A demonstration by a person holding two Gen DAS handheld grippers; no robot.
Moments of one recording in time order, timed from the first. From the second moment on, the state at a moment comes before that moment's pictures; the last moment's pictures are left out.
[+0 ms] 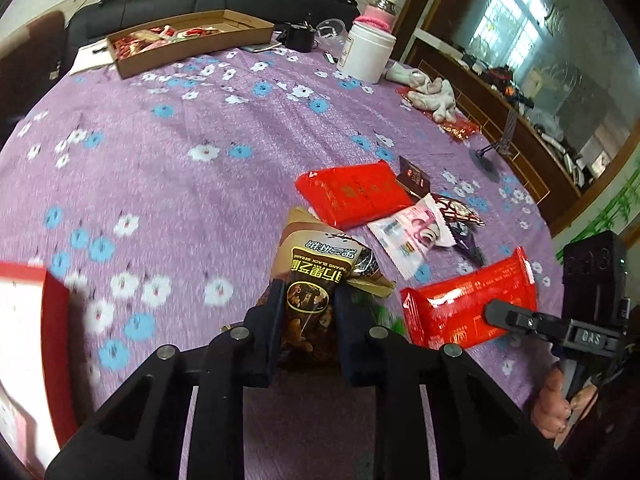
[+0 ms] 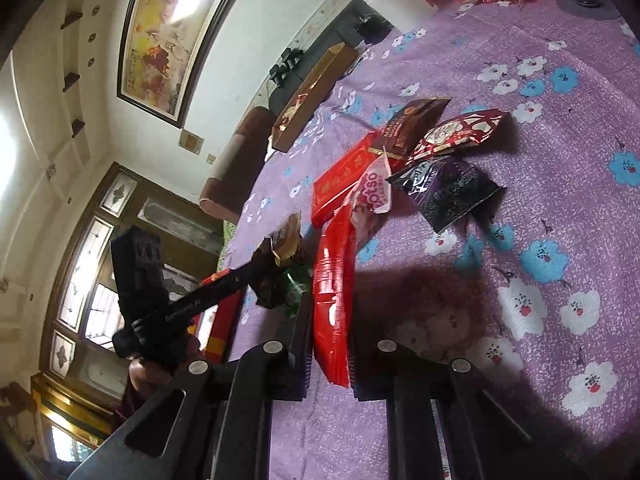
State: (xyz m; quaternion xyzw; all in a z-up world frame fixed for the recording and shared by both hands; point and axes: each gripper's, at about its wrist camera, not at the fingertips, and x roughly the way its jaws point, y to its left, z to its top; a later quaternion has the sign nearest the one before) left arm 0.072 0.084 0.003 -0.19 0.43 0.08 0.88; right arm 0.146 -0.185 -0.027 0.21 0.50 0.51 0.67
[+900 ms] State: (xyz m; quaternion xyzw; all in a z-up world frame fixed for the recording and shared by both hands) left arm -0.095 0.042 0.032 -0.18 0.37 0.15 0.90; right arm 0.096 -0.150 -0.028 0.25 0.54 0.57 0.57
